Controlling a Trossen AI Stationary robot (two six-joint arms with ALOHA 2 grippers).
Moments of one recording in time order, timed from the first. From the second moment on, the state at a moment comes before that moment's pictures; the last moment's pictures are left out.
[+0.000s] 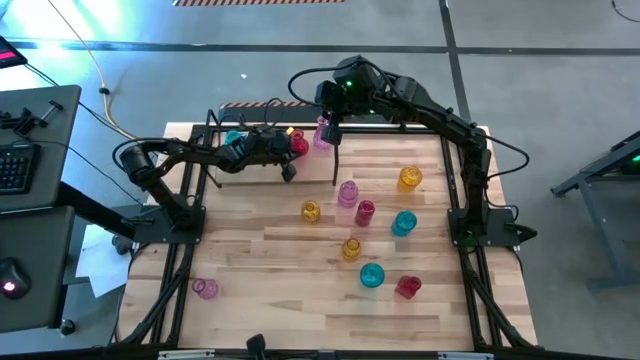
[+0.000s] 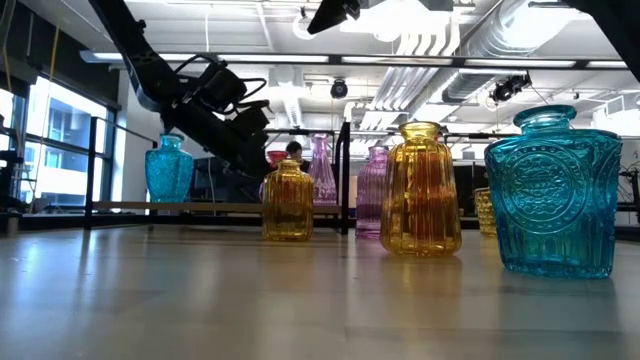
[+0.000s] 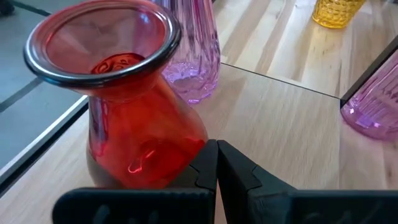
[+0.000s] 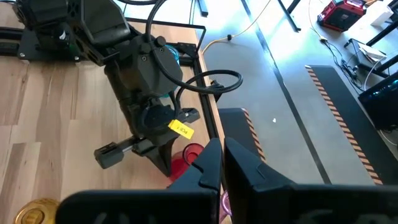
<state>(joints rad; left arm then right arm) 0.62 1.64 0.68 0.42 0.15 0.09 -0.35 1.96 2.36 -0.99 0.06 -0.34</state>
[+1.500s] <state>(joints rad) 0.29 0.86 0.68 -0.19 0.21 0.08 -0.13 1.96 2.34 -1.38 0.07 -0.28</state>
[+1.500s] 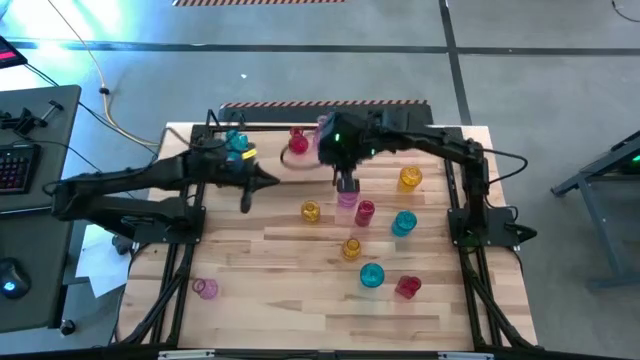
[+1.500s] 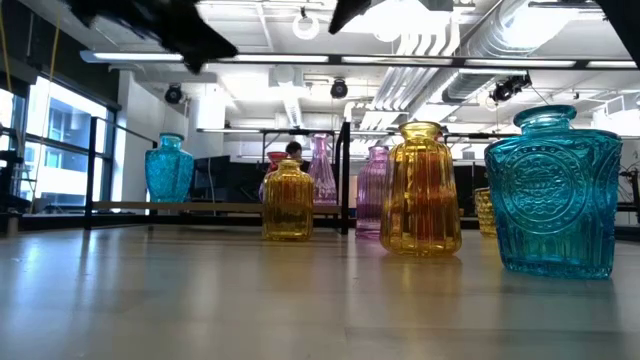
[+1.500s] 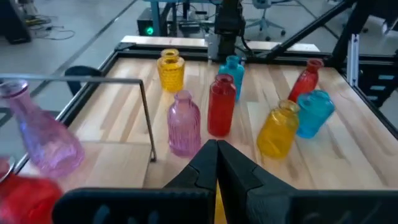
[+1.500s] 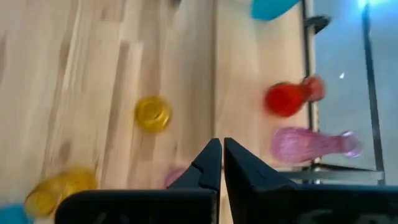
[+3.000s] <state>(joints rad) -0.05 0.80 0.68 -0.57 -0.36 -0.10 0.03 1.19 1.12 -1.28 0.21 0.65</state>
